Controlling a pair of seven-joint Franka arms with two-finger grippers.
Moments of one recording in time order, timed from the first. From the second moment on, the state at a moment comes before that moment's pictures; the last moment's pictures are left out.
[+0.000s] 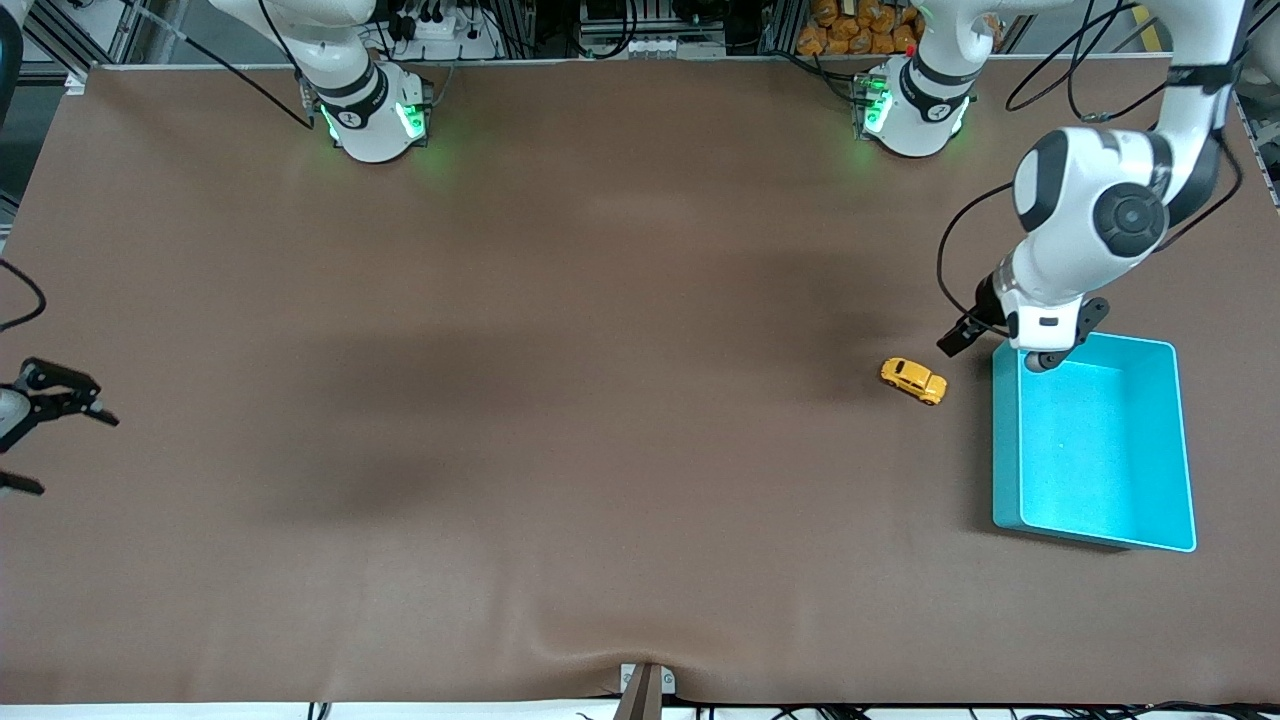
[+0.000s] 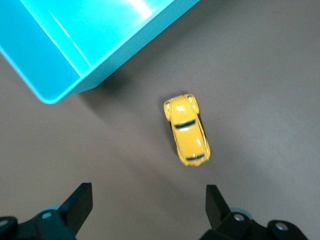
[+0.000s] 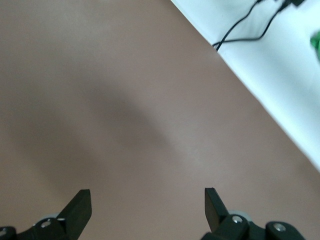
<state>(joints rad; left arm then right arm) -0.03 0.08 -0.09 -2.30 0.00 2.31 -0.89 -0.12 0.47 -0.05 -1.14 0.18 1.67 -0.98</state>
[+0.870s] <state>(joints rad) -0.03 0.36 -0.09 -2.30 0.00 2.67 -1.04 -0.02 0.31 -0.05 -1.18 0.12 1.47 -0.06</state>
